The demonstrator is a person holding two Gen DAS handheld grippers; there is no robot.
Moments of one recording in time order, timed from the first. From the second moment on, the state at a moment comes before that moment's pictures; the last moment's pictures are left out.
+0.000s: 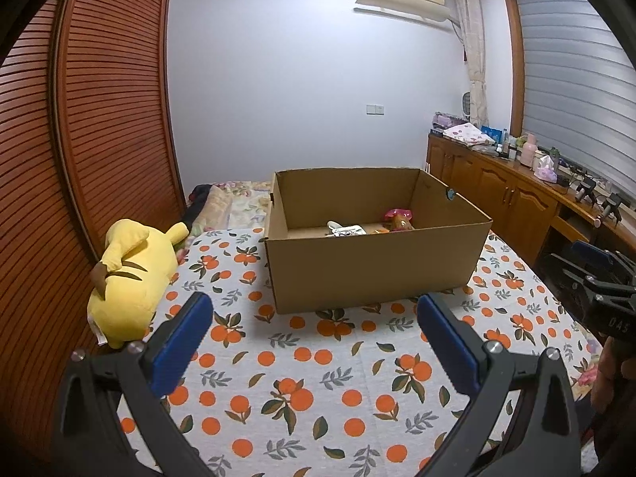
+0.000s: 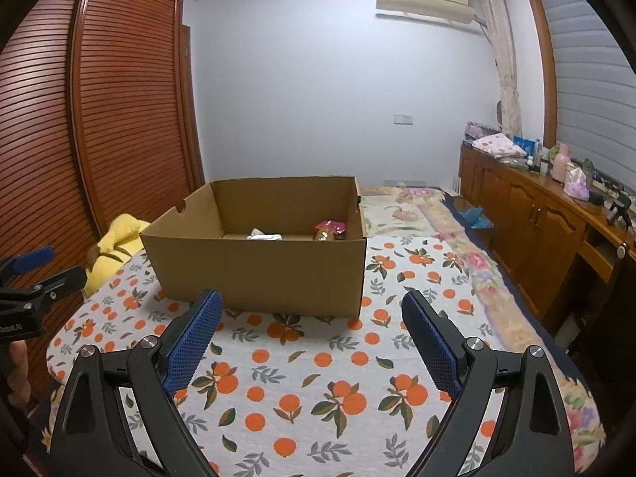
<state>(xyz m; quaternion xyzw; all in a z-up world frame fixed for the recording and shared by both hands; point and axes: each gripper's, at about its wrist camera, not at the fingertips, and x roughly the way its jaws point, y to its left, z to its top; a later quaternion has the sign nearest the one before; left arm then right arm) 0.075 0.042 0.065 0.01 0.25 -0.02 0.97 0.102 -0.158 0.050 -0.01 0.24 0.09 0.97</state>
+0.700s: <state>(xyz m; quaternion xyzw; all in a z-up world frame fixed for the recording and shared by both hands) 0.074 0.043 0.061 0.01 0.25 -0.02 0.97 0.103 -0.157 0.050 -0.01 0.24 0.09 0.97</state>
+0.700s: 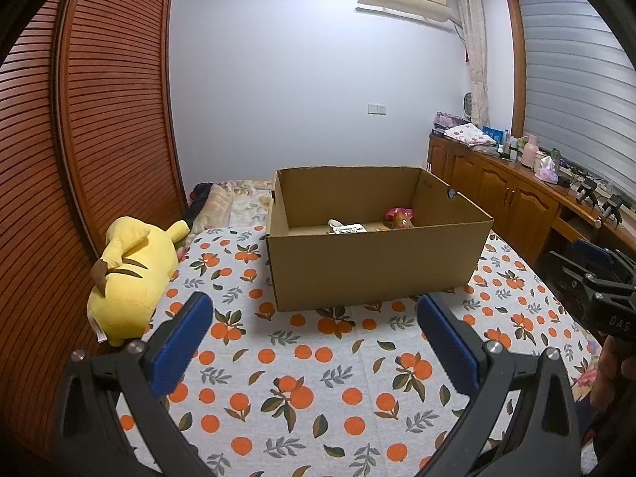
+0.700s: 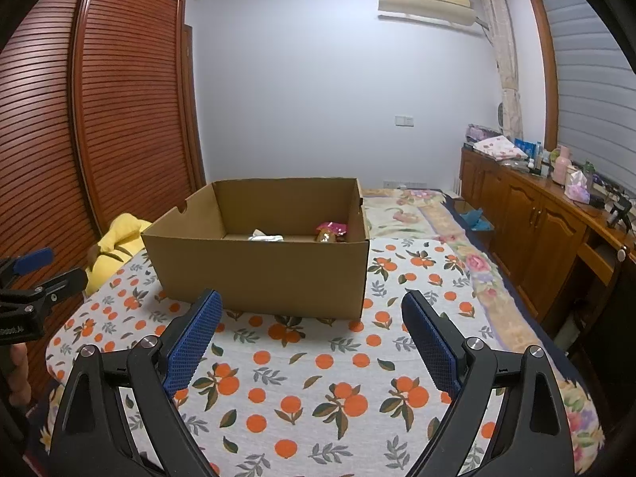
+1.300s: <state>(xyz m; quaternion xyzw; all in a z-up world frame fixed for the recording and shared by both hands) 0.074 0.043 0.059 0.01 0.25 -0.02 0.97 0.103 -0.156 0.050 -0.01 0.24 0.09 0.97</state>
